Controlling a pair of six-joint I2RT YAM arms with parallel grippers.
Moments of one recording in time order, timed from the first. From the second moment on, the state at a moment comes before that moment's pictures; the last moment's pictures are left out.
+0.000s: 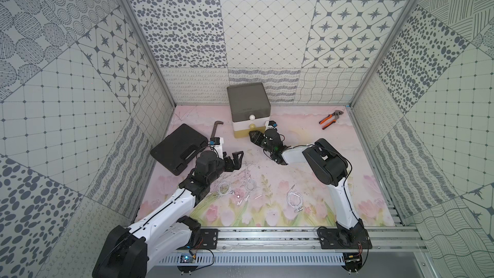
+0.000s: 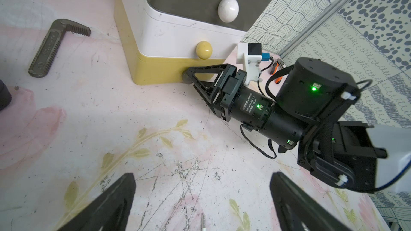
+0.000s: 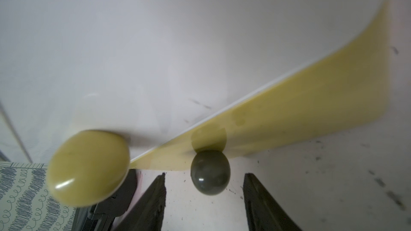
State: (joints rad) left arm -0.39 1.00 0.46 0.15 0.08 -0.46; right arm 0.67 2.25 1.28 0.62 0.03 0.94
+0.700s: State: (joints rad) left arm -0.39 0.99 0.46 0.15 0.06 -0.46; right arm 0.67 2.31 1.33 0.65 0.05 0.97
